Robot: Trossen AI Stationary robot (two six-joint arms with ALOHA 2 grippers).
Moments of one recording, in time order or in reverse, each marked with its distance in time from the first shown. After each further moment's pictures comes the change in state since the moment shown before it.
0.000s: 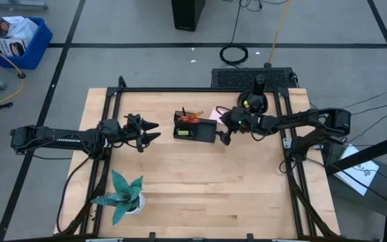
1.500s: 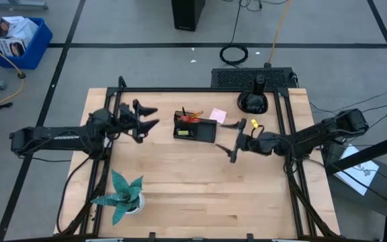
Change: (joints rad) left arm 0.082 0.025 0.188 0.089 0.077 0.172; right arm 0.457 -0.235 -0.195 0.563 0.393 -0.329
